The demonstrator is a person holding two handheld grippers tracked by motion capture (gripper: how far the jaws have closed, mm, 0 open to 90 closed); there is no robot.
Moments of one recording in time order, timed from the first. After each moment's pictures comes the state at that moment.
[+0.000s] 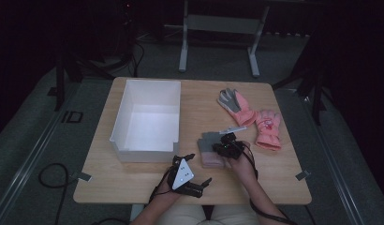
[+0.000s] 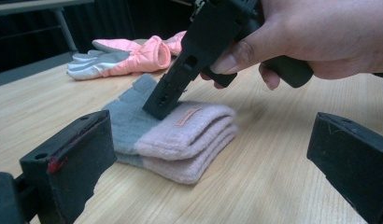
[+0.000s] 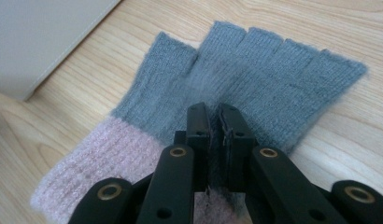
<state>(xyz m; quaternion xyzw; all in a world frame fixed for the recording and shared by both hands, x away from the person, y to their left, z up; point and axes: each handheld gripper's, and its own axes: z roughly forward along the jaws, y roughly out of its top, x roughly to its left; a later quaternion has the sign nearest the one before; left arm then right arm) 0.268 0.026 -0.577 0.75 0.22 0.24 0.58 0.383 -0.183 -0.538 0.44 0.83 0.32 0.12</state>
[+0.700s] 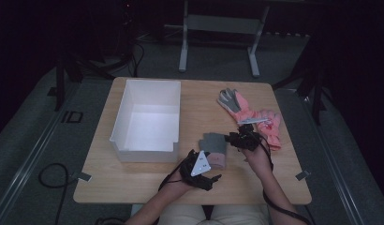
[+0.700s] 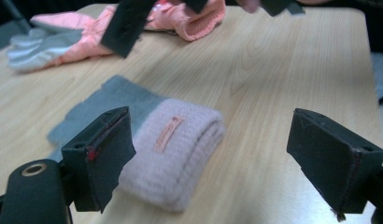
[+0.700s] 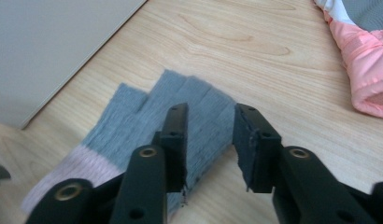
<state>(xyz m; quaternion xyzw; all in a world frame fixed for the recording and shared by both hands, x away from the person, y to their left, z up) 0.296 -0.016 -0.550 0.84 0.15 0.20 0.48 0.400 -0.228 -0.503 0.45 0.81 0.36 0.14</state>
